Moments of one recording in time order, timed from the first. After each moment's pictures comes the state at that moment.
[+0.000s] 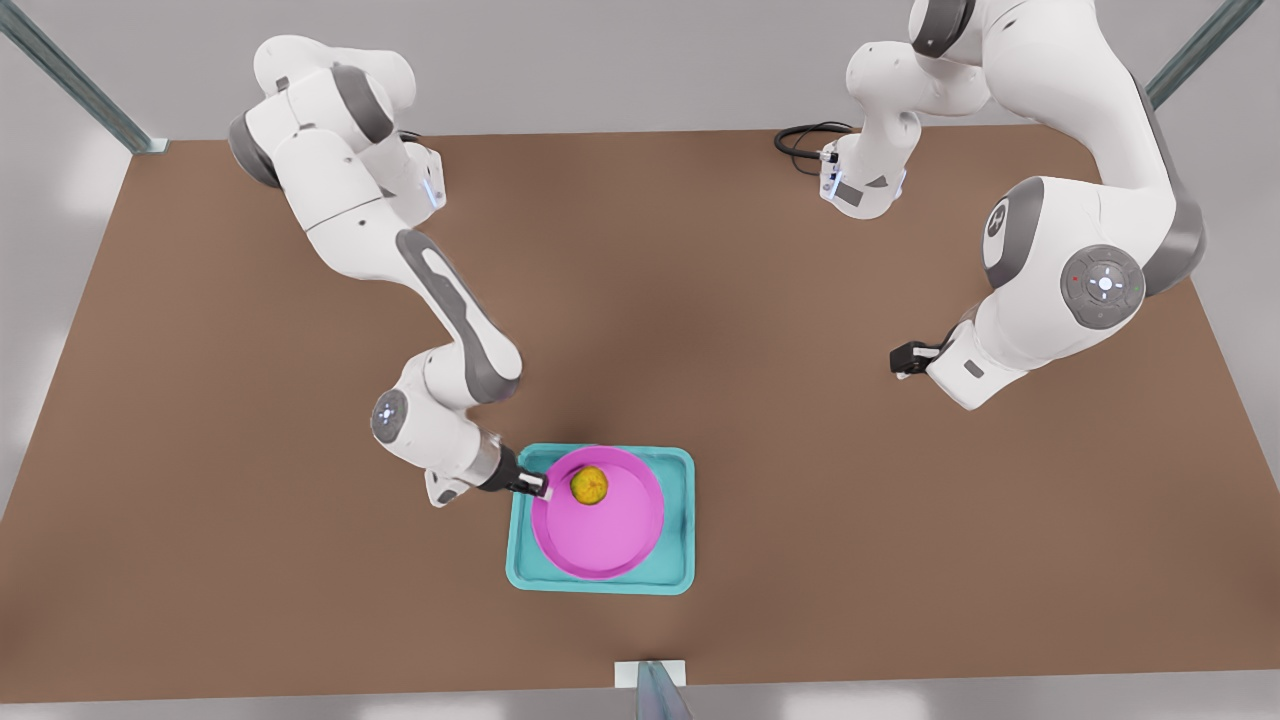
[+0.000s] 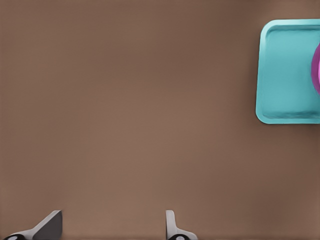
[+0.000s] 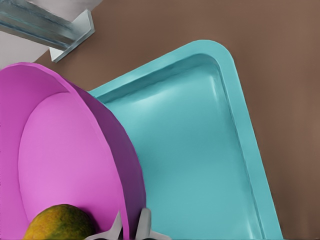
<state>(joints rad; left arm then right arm) -0.23 0.35 0.03 -1.24 -0.02 1.44 -0.13 0.21 0.73 0.22 -1.53 0.49 2.53 0.30</state>
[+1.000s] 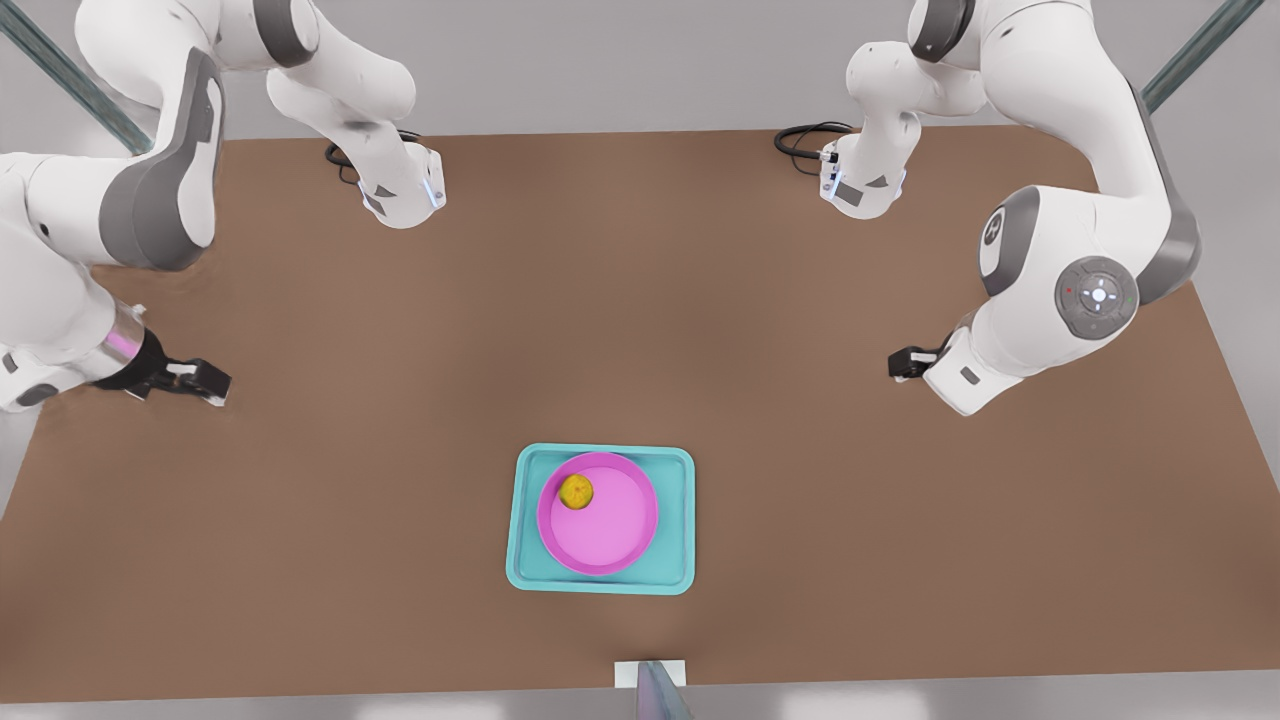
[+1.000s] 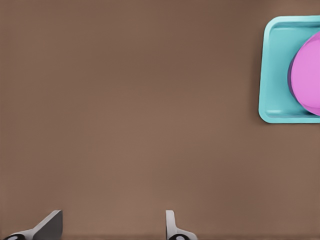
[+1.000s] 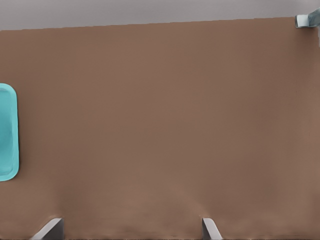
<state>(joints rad) -0.23 0.37 0.03 -1.23 -0.02 1.43 -0.13 -0.03 0.25 0.03 -1.21 -0.14 1.44 0.06</state>
